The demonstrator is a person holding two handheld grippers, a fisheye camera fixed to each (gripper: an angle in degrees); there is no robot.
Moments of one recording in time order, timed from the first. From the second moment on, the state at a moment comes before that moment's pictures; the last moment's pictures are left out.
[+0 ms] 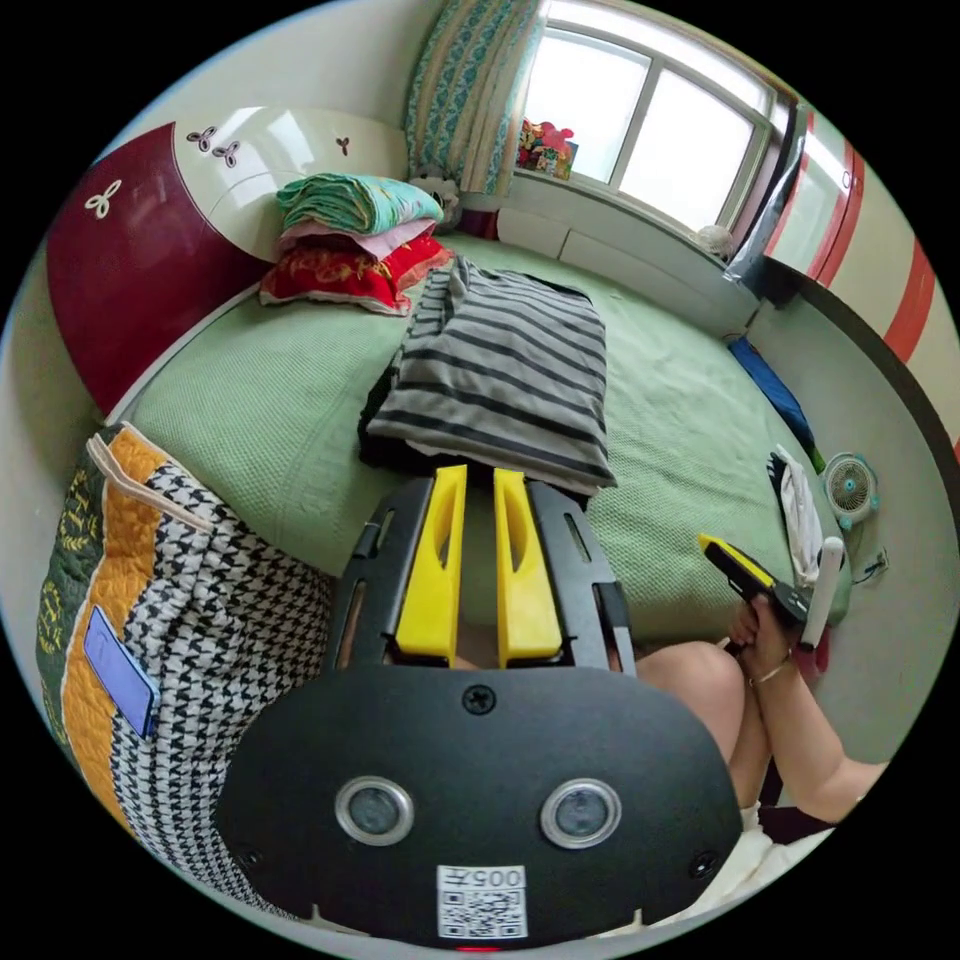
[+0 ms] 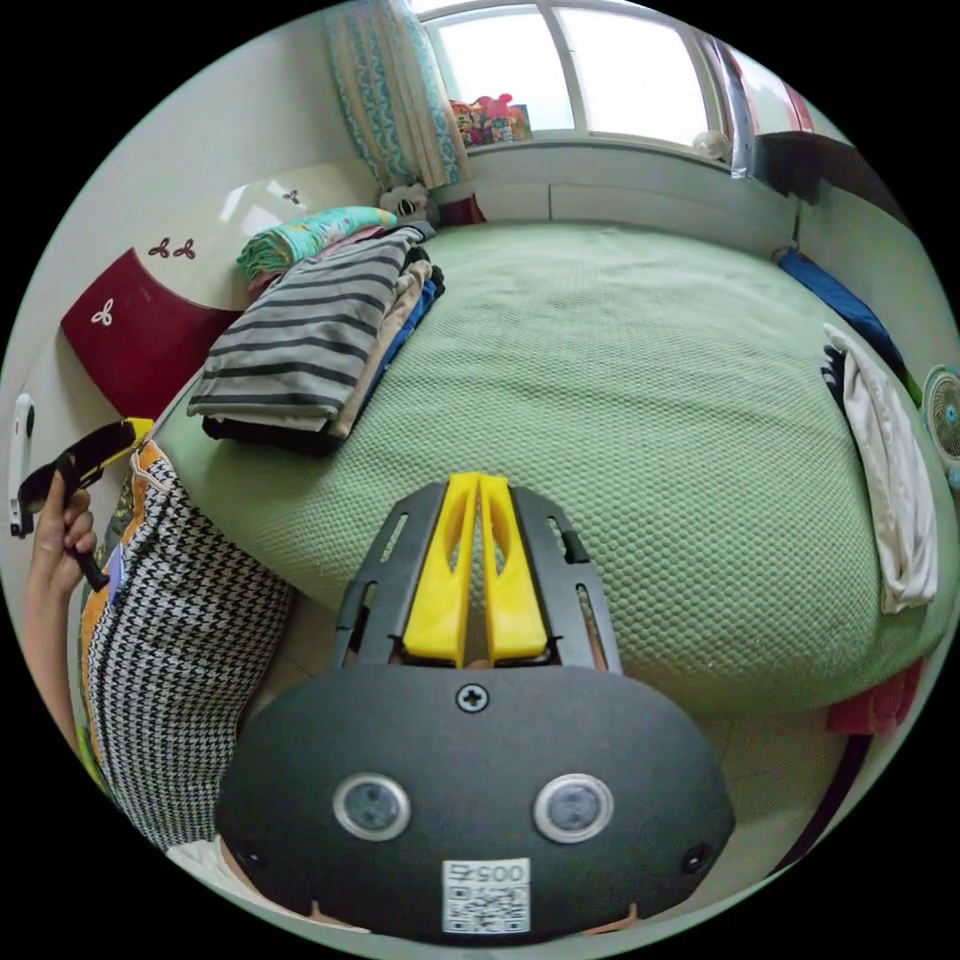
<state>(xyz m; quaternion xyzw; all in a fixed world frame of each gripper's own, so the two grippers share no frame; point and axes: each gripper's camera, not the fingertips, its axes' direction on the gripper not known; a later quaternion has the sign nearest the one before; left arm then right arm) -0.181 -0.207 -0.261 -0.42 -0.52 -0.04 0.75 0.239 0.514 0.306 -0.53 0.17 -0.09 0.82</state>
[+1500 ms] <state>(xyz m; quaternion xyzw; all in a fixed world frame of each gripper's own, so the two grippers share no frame) -0.324 -0.189 -0.158 -0.45 -0.58 -0.08 0.67 0.246 0.633 0.387 -0.59 0.19 -0.10 0.78</state>
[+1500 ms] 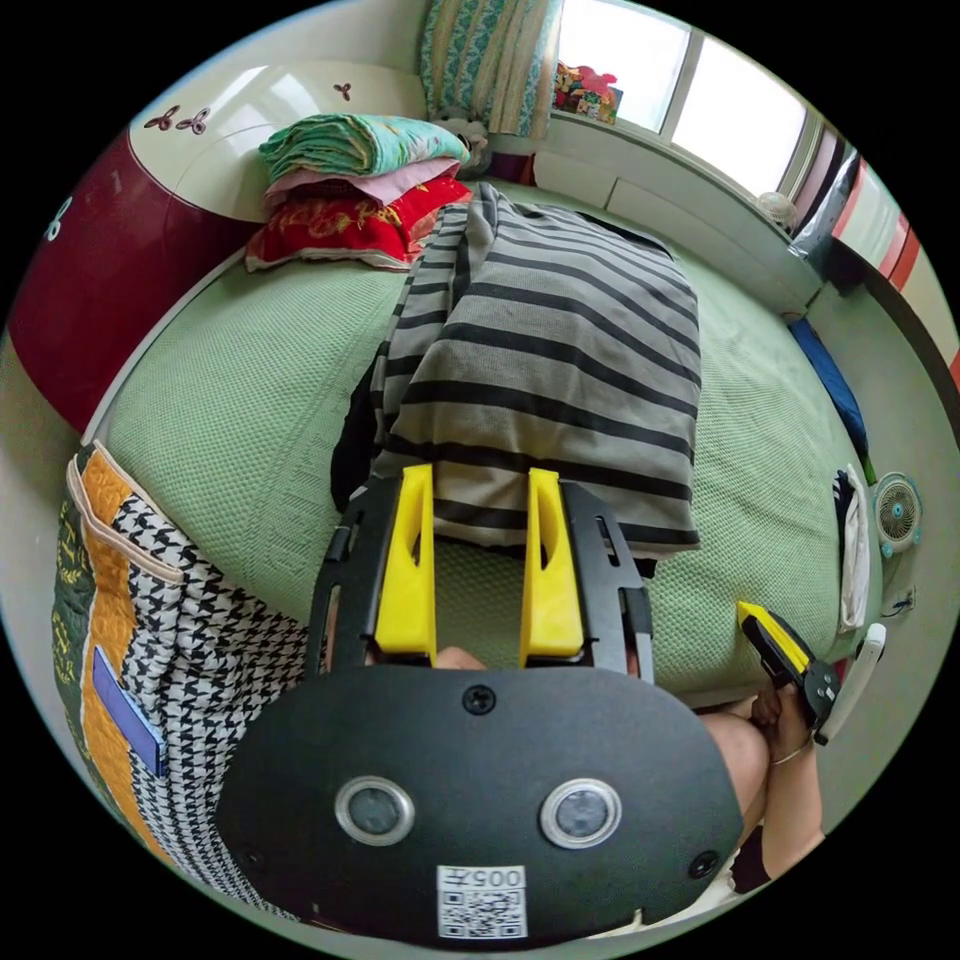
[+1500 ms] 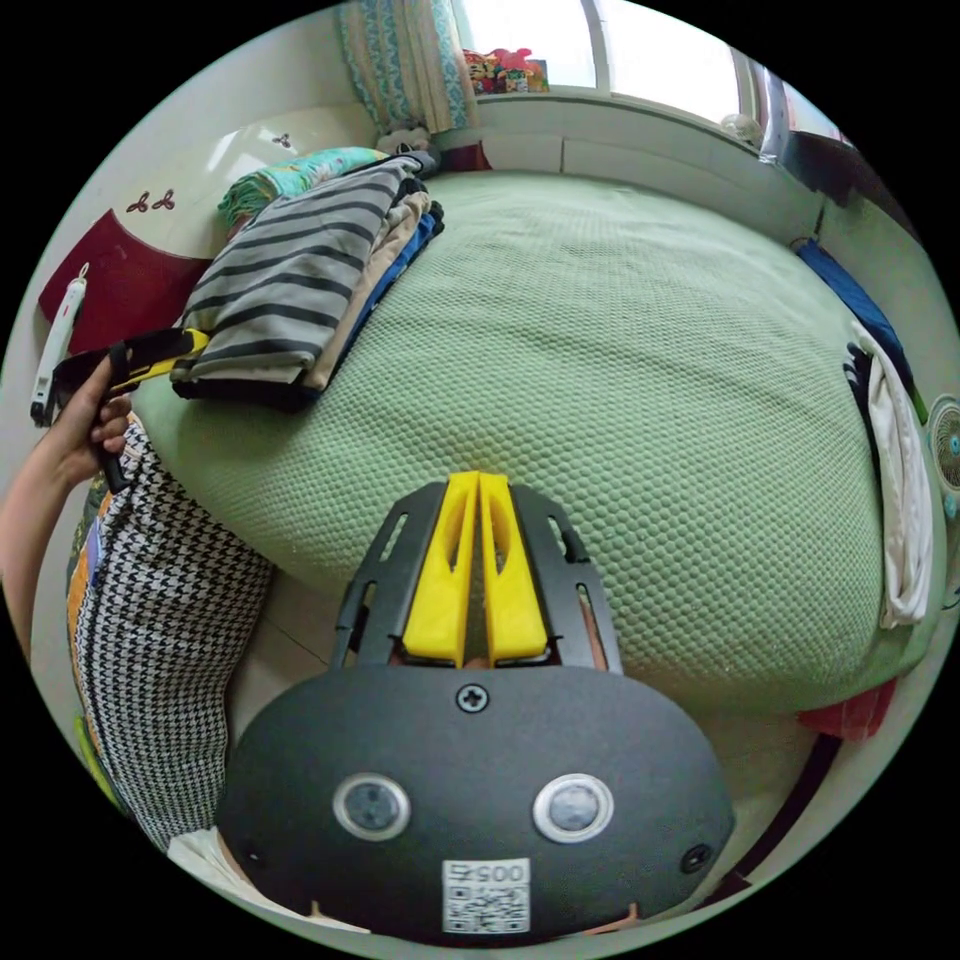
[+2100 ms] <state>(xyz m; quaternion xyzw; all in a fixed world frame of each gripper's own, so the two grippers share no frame) -0.284 -0.199 -0.168 -0.39 -0.59 -0.05 0.71 0.235 0.639 0.412 -0.59 0.19 -0.11 0.78</state>
